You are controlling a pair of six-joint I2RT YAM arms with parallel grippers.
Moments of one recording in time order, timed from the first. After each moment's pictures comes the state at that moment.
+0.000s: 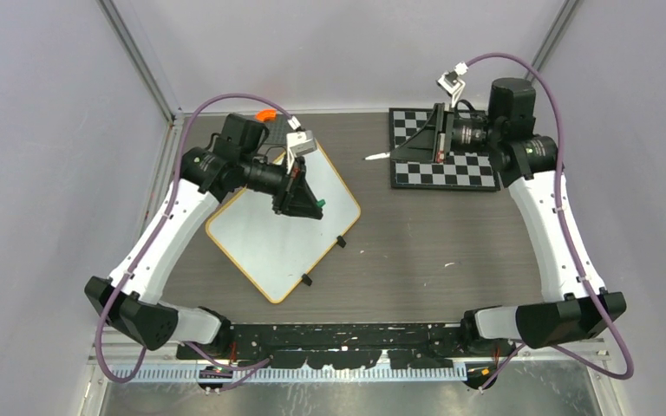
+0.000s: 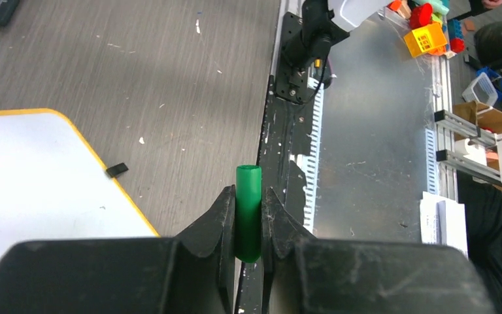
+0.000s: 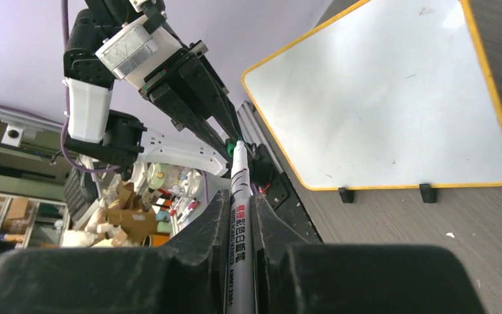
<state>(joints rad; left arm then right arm) -0.48 1.36 1.54 -1.01 1.00 0.26 0.18 1.33 1.58 -0.65 -1.12 0.53</state>
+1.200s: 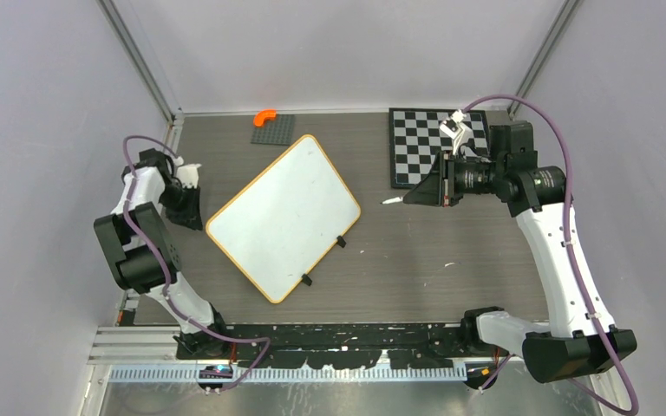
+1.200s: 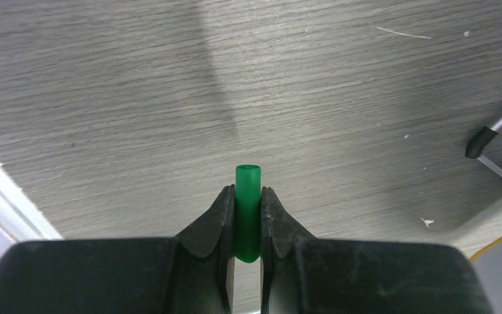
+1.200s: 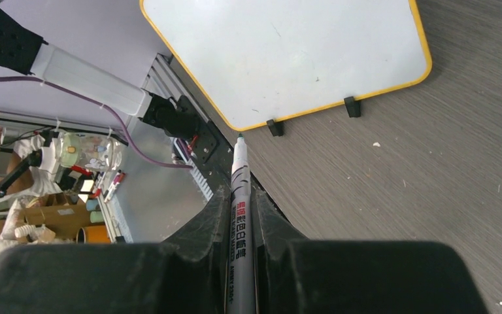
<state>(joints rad) 0.37 1.71 1.29 -0.96 0.25 0.45 0.14 1.15 1.40 -0.97 -0.93 0.17</state>
